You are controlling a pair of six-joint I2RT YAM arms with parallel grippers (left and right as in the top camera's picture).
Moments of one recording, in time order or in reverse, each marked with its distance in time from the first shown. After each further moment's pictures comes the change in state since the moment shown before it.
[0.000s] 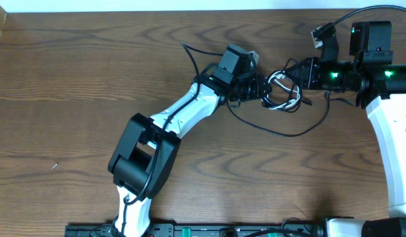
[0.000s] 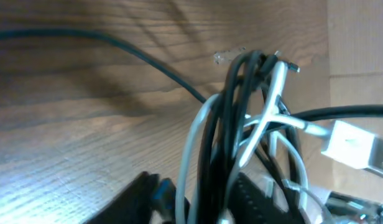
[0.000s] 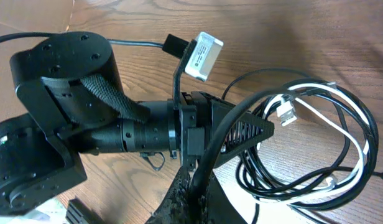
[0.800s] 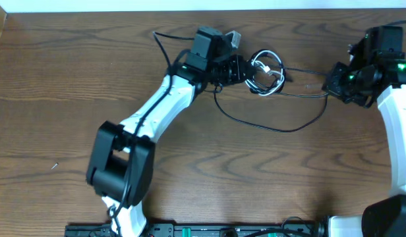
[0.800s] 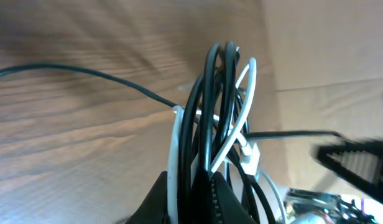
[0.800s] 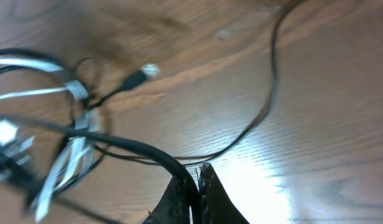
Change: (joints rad) left arm 0.147 -0.126 0.000 -0.011 0.171 0.035; right arm -0.139 0.075 0.000 -0.163 0.441 0.208
